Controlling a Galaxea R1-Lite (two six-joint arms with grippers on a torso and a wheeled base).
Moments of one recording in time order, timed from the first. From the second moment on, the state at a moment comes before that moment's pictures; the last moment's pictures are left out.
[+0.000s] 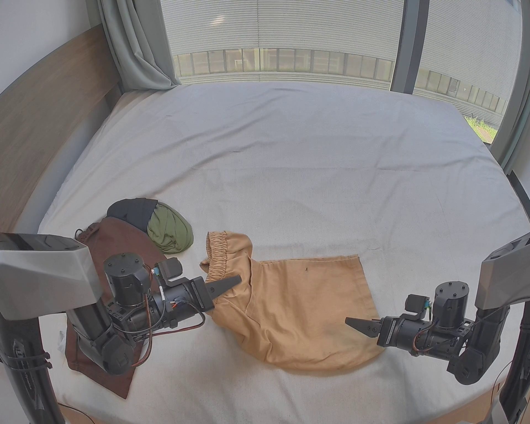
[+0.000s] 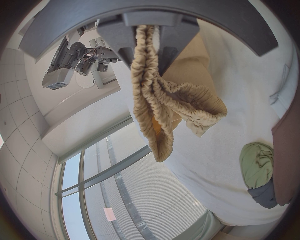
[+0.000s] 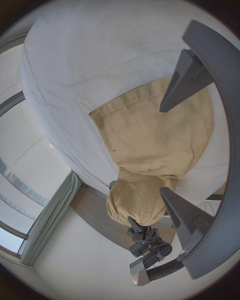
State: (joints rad) left arm -0.39 2.18 -0.49 -1.55 -0.51 -0.71; right arm 0.39 2.16 -0.17 -1.54 0.27 0.54
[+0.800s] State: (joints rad) left arm -0.51 2.21 -0.62 -1.53 -0.51 -0.81; right arm 0.35 2.11 -0.19 -1.54 0.27 0.54
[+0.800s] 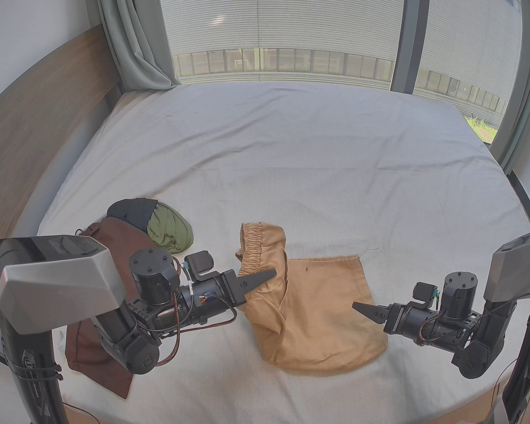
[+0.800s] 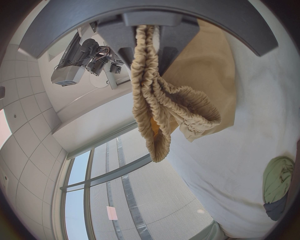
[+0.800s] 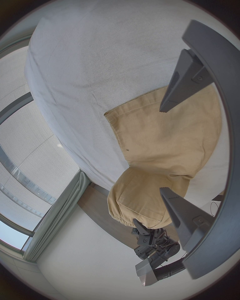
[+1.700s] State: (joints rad) left arm -0.64 2.36 -0.80 -1.53 -0.47 -0.96; right arm 0.29 2.08 -0.24 -1.54 0.27 0.55
